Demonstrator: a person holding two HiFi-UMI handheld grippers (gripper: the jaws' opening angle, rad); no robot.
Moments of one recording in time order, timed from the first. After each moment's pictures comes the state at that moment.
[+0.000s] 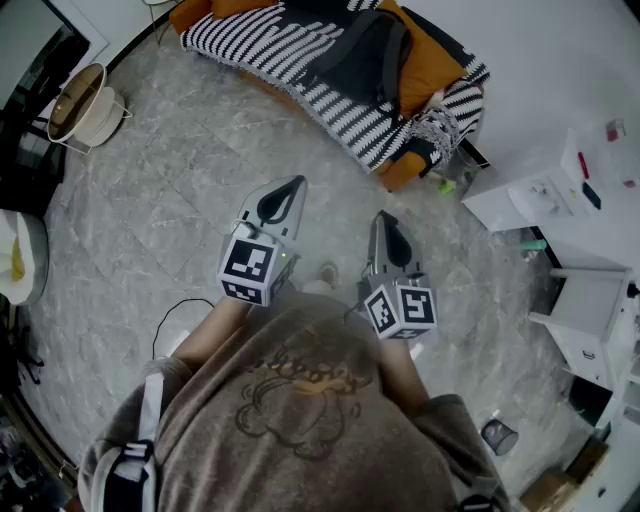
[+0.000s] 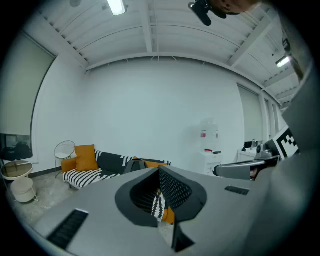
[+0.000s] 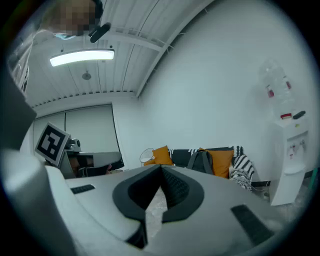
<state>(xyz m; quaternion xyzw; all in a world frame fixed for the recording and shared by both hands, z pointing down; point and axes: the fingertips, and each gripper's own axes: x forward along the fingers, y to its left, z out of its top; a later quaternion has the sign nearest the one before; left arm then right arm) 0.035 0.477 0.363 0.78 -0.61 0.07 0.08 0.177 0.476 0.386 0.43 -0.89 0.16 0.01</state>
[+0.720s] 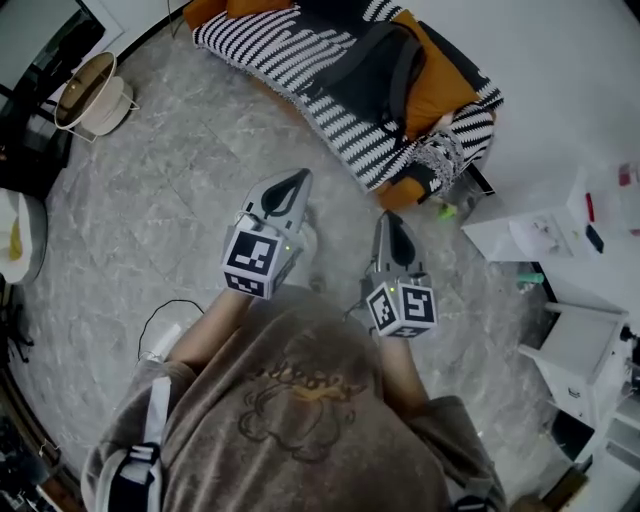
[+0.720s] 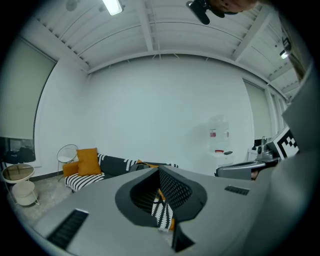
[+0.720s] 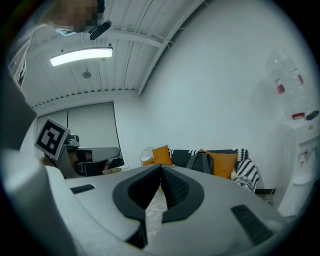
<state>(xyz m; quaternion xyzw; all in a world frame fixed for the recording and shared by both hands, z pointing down) 0.047 0.383 0.373 0.77 -0.63 0.07 0.07 0.194 0.375 0.408 0.42 -0.90 0.15 0.02</state>
